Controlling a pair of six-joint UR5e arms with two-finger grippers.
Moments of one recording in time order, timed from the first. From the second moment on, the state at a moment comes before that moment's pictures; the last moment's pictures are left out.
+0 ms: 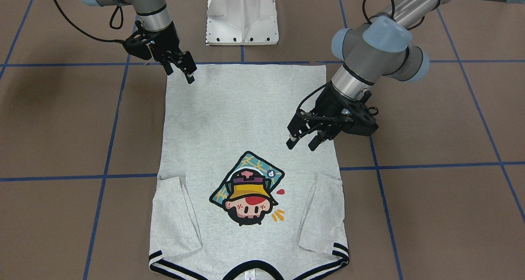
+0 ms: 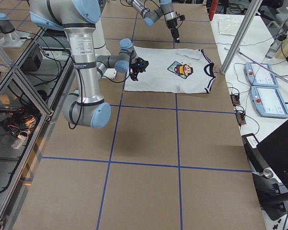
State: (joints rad) left arm -0.76 -2.12 -1.58 -2.33 -1.90 -1.49; right arm 0.26 -1.40 2.08 -1.33 1.48 2.10
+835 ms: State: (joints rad) left arm -0.76 -2.08 -1.63 -2.32 -1.92 -1.49; right arm 0.08 -1.53 2.11 -1.33 1.41 2.26
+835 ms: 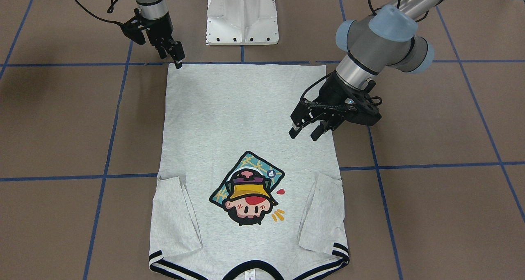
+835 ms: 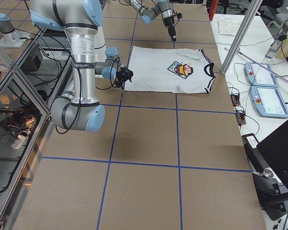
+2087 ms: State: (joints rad) left arm -0.76 -2.07 -1.62 -2.32 -1.92 -1.49; right arm 0.07 -1.52 2.10 -1.33 1.41 2.26
